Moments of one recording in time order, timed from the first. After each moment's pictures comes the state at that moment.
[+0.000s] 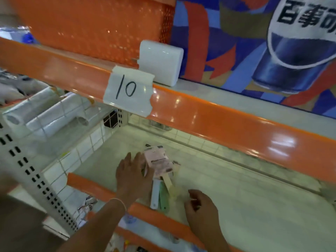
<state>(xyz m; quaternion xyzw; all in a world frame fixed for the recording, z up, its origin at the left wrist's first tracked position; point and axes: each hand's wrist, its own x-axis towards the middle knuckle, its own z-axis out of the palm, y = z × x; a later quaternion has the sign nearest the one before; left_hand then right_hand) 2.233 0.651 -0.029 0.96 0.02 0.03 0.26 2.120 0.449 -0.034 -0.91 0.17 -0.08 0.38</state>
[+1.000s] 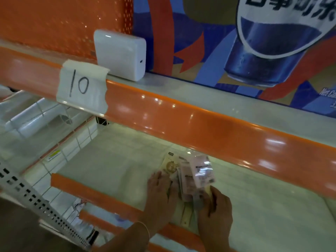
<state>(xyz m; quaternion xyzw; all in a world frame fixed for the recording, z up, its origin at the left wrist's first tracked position) 2.167 0.541 -0.039 0.90 -0.06 -0.05 0.44 2.105 0.402 -0.033 -0.87 0.24 -0.27 0.34</state>
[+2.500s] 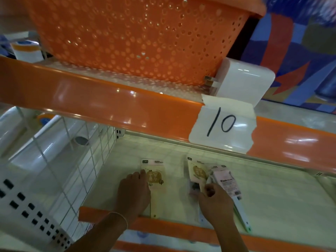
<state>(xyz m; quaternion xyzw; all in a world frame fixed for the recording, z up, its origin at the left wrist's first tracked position) 2.283 0.723 -0.054 0.96 -0.22 0.13 0.12 2.165 0.528 0.013 -0.86 0.38 -0.08 0.34</state>
